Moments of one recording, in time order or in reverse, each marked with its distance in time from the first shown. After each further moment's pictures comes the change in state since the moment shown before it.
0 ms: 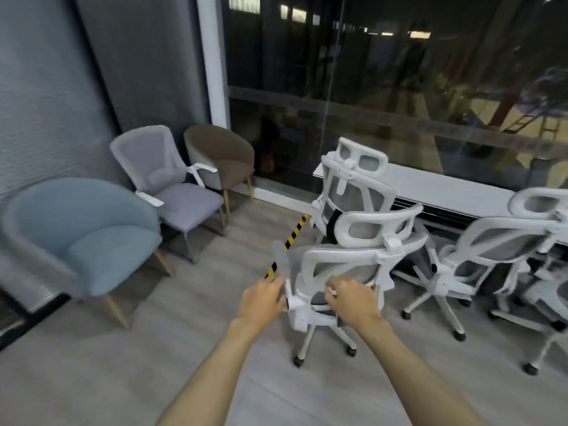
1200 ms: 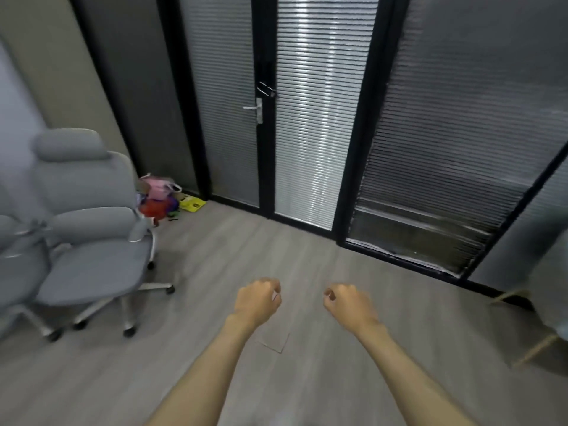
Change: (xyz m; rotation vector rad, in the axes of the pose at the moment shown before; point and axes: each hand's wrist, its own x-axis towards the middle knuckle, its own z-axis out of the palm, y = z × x) left_hand -1.090 -0.242 -0.149 0.047 0.431 -1.537; right_hand -0.667 -0.811 0.073 0.155 -0.374 -1.444
